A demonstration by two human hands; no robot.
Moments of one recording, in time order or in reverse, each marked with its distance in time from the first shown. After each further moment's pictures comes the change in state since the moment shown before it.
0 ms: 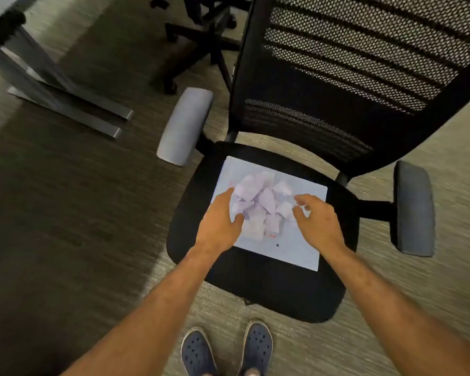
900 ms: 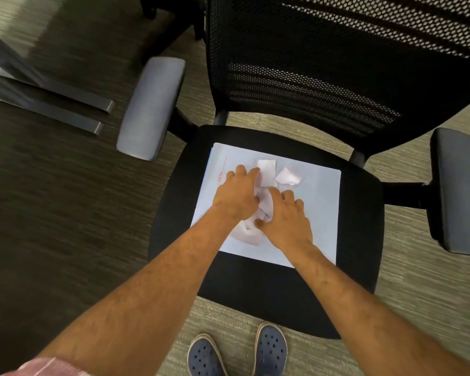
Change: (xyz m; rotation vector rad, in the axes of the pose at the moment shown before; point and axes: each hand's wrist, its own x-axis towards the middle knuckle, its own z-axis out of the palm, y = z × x) left_hand 0.129 -0.024 0.086 0.621 -0.186 0.149; right_hand 0.041 0.026 0.111 -0.345 -0.156 0.047
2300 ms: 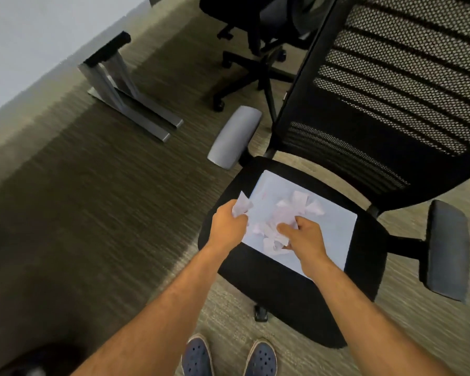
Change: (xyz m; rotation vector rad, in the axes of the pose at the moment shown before) left_hand -0.174 -0.036 -0.073 -1.033 0.352 -0.464; right_hand -0.083 -0.067 -0.074 0.920 -0.120 0.195
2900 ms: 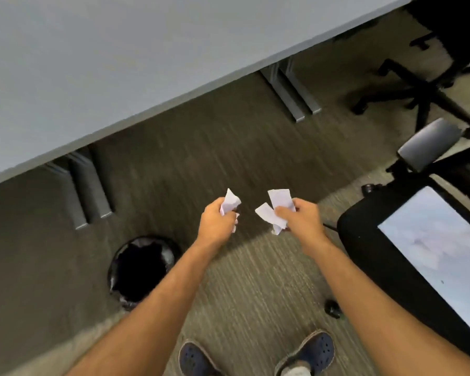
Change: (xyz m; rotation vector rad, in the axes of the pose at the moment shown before) left_hand -0.196 -0.208 -0.351 -0.347 0.407 -0.176; right_hand -0.232 -0.004 0.330 -0.322 -0.451 -0.229
